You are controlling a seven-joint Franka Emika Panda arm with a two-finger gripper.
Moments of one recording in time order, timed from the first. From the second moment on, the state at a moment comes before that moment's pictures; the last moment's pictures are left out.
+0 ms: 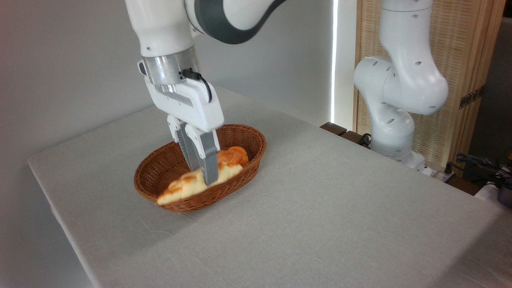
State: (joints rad) arm -0.10 0.00 -0.03 -1.83 0.09 1.84 0.63
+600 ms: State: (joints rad) arm -0.05 0.07 -0.02 -1.88 0.17 2.00 0.73
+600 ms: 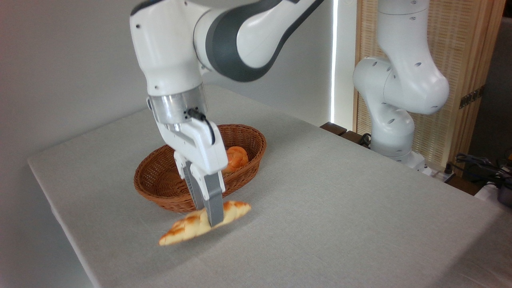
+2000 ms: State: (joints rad) arm 0.05 -0.05 -0.05 -1.84 0.04 1.97 0.73
